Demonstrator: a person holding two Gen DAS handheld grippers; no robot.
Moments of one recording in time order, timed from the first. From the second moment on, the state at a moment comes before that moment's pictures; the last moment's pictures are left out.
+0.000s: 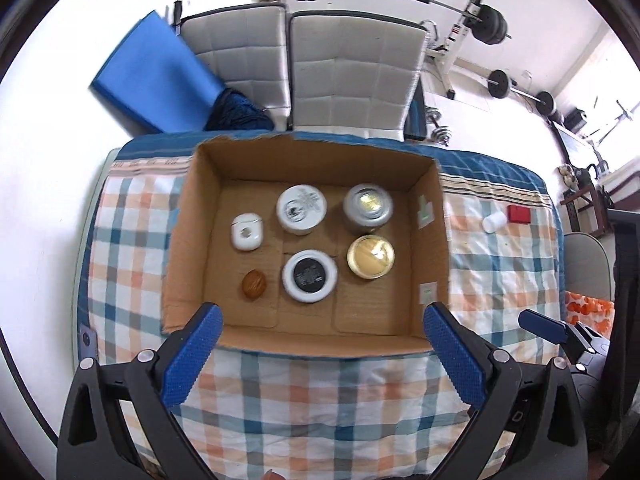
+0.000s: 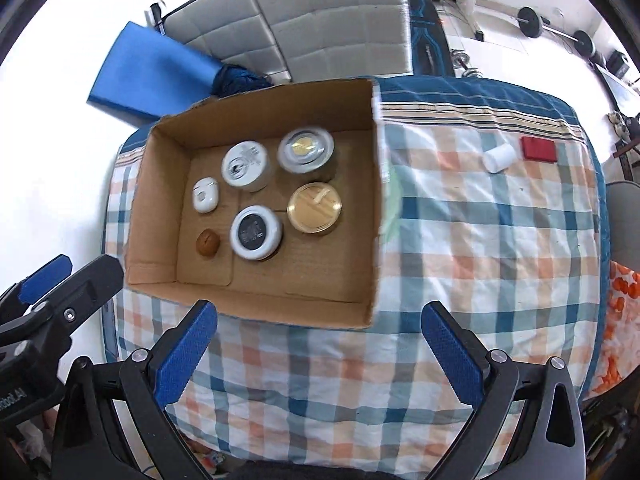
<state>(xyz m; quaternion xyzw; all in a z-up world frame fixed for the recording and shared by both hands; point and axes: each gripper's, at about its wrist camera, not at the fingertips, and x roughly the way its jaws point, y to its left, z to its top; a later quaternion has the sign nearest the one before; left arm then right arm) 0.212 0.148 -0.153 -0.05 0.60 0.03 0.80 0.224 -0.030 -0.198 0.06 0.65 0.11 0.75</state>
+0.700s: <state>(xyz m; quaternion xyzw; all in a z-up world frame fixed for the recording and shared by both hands) 0.390 -0.108 -0.276 0.08 0.64 -0.10 0.76 0.369 -0.315 -0.298 0.11 0.68 -0.05 0.73</state>
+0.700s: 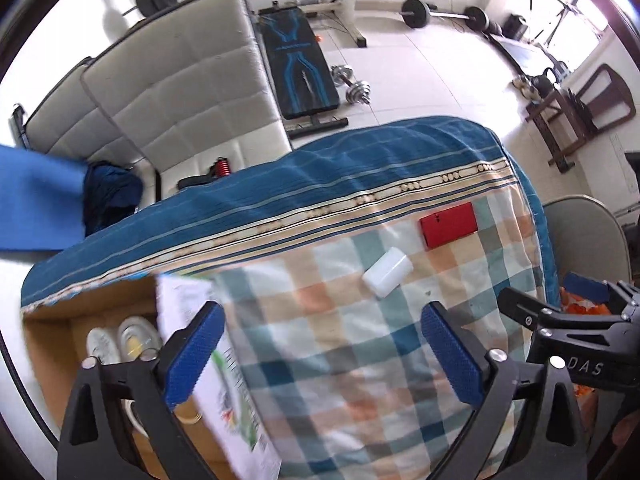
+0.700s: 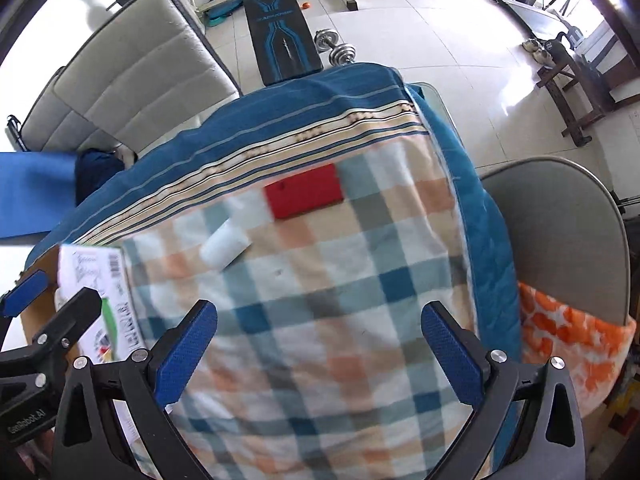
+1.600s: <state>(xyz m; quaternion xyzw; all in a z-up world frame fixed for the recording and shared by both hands) 0.441 -0.104 -0.387 -0.02 0.72 -0.06 0.70 0.454 -0.318 -0.384 0.12 0.70 0.00 0.71</state>
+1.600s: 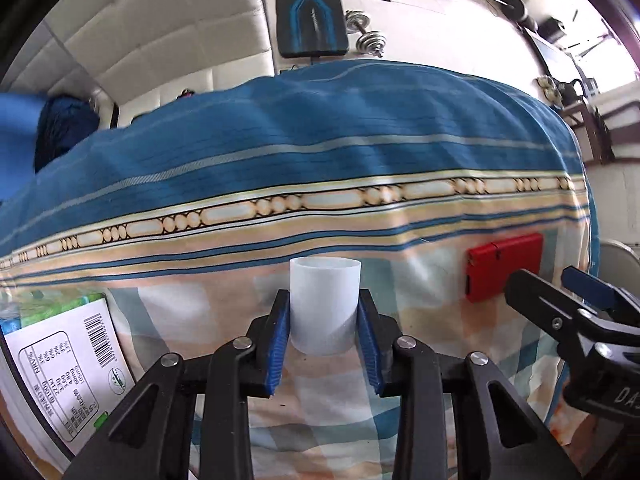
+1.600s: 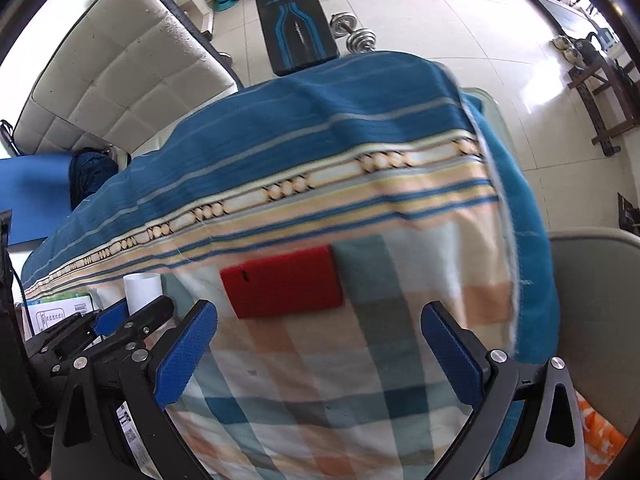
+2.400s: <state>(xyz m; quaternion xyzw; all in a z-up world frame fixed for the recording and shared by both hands) 0.432 -0.098 -0.385 -0.02 0.72 -0.07 0.69 0.458 -0.290 -0.411 0.09 0.73 -0.03 0.68</state>
